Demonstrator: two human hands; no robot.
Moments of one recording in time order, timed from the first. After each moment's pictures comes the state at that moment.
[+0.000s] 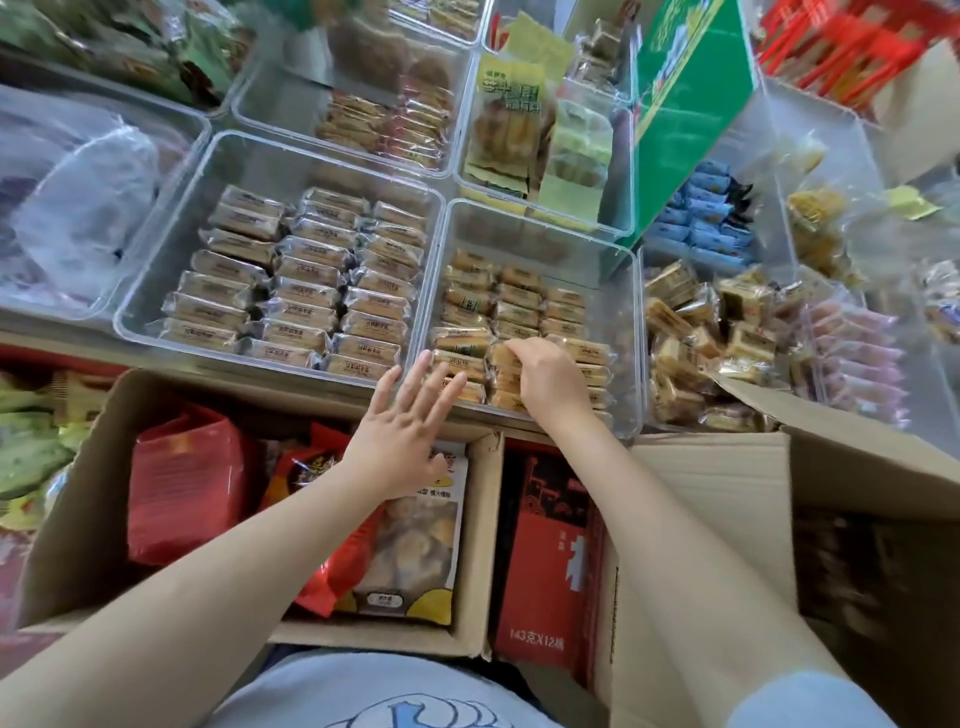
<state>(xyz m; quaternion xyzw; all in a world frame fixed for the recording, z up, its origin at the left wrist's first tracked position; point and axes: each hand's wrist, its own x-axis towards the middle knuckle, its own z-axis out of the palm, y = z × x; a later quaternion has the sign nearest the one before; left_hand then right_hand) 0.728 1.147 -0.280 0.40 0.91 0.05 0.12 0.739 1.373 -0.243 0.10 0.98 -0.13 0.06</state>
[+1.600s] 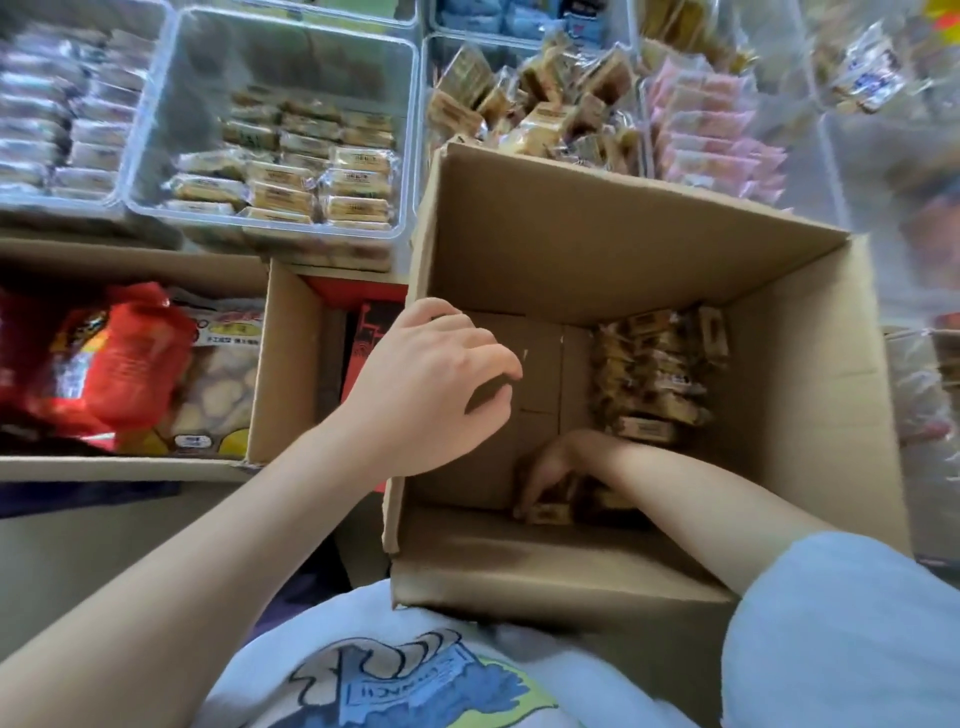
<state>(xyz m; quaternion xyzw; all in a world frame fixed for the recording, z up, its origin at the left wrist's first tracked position) 1.004 1.370 -0.137 0.51 0.83 0.22 0.04 1.096 1.568 -0.331 0.19 0.63 -0.21 0.73</state>
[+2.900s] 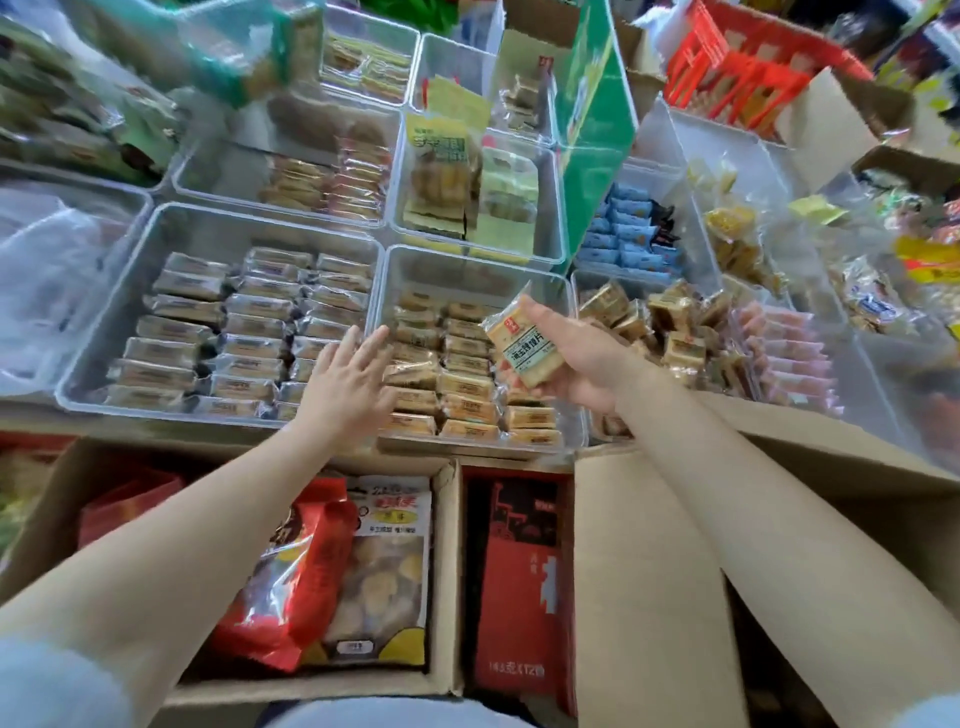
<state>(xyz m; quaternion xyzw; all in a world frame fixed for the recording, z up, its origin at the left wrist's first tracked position) 0.645 1.180 -0.256 0.33 0.93 0.10 0.12 0.748 1.422 -0.101 0.26 0.67 -0.67 0.18</state>
